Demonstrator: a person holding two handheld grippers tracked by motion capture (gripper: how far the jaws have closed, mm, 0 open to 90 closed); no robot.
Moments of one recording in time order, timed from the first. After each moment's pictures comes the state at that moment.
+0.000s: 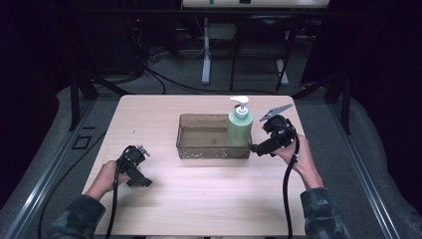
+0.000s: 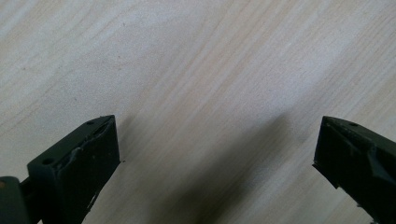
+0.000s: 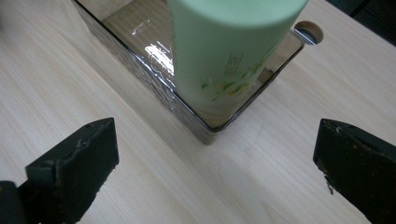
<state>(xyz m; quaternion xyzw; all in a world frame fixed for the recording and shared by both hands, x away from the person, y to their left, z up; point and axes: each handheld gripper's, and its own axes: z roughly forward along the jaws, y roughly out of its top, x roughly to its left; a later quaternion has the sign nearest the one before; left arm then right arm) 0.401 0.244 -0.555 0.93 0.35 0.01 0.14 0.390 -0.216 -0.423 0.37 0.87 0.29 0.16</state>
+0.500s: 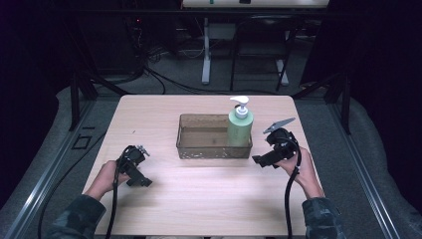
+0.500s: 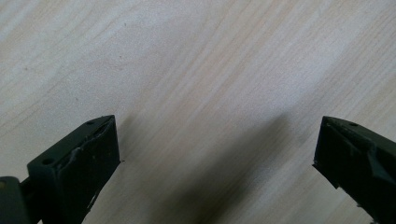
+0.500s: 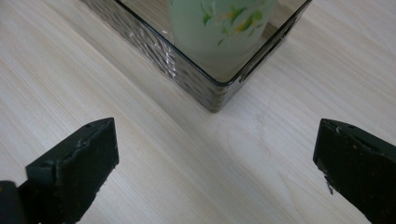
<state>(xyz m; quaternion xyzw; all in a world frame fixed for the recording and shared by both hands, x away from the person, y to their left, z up) 0.402 0.245 -0.555 0.93 0.35 0.01 0.14 0.378 -0.229 -0.459 0.40 0.86 0.28 0.14</state>
